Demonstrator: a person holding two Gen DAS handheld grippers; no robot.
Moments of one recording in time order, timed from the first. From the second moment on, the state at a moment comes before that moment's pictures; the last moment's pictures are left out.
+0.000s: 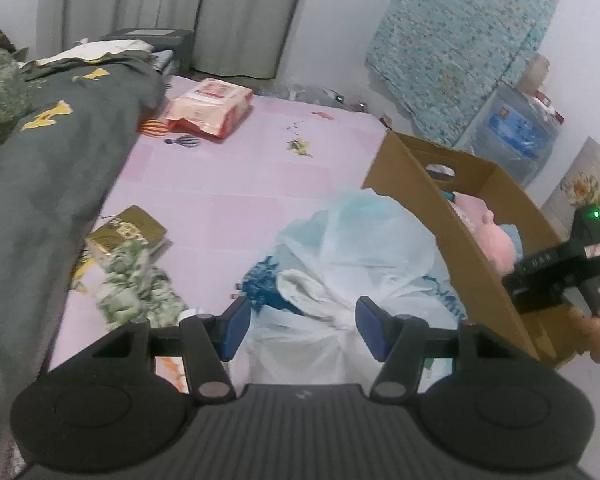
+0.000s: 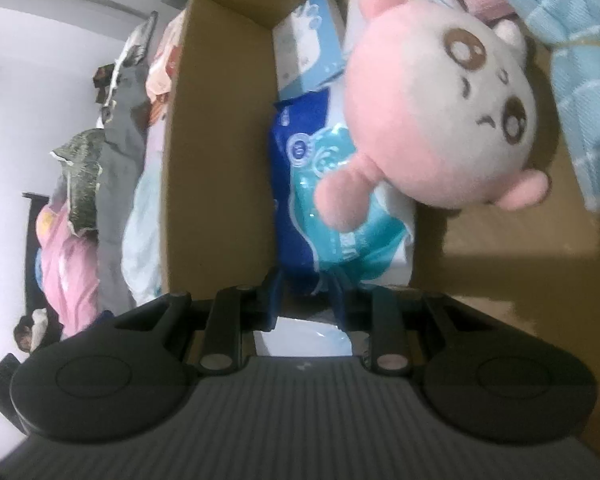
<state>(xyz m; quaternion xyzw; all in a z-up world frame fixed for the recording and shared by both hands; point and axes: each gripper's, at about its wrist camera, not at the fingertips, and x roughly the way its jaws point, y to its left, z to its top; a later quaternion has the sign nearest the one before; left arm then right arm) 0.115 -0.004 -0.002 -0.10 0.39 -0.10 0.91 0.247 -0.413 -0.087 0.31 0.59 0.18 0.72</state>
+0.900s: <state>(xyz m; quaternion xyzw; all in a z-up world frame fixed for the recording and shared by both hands) 0.073 0.056 -0.002 -0.10 0.37 -0.02 0.92 0.237 -0.380 0.013 0.24 0.50 0.19 0.81</state>
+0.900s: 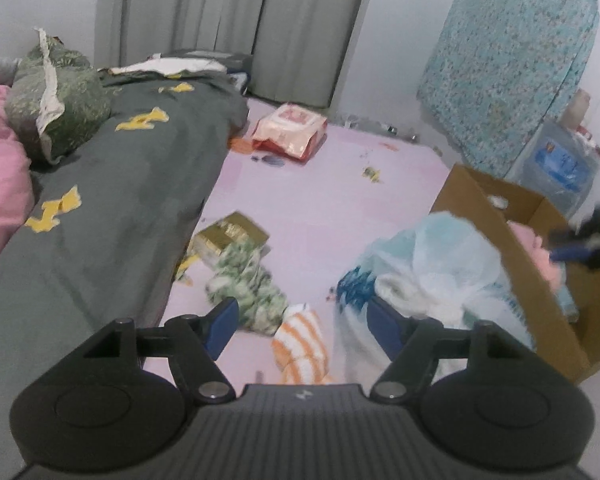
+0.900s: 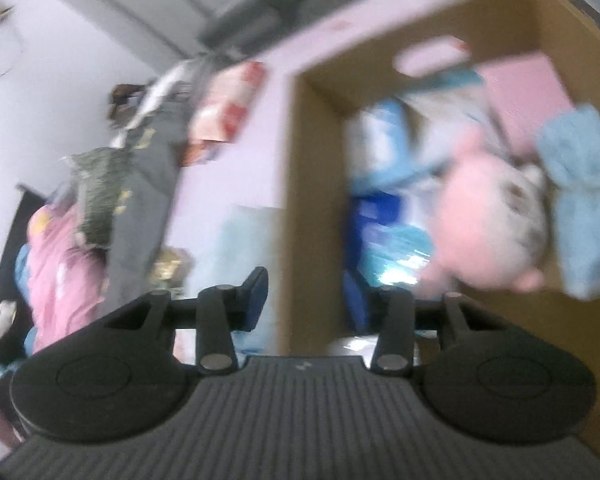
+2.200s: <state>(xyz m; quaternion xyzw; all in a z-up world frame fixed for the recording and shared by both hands) 0.074 0.074 -0.058 -0.15 0.42 -0.04 0.89 0.310 -0.062 -0.050 0.18 0.65 0.35 0.65</state>
